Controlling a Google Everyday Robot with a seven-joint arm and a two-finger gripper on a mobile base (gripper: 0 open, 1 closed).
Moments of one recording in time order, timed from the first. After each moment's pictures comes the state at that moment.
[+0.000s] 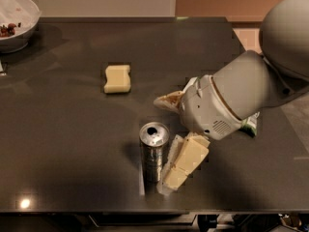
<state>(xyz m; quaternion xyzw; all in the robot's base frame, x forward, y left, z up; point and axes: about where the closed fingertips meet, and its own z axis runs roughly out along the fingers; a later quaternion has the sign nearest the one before) 0.366 -0.009 0.904 -0.67 0.65 0.26 0.27</state>
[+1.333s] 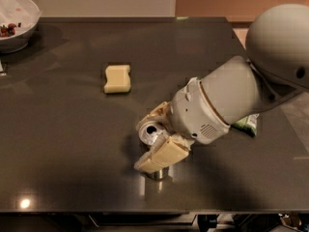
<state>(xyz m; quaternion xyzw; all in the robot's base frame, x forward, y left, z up) 0.360 0.013 0.902 -0.66 0.64 0.29 0.27</state>
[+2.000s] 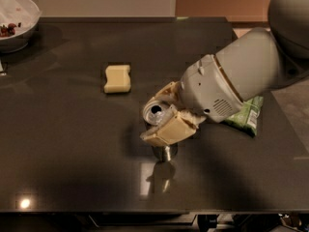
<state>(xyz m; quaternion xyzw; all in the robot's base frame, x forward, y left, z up) 0.374 0.002 0.940 -0.65 0.64 0.29 0.29</state>
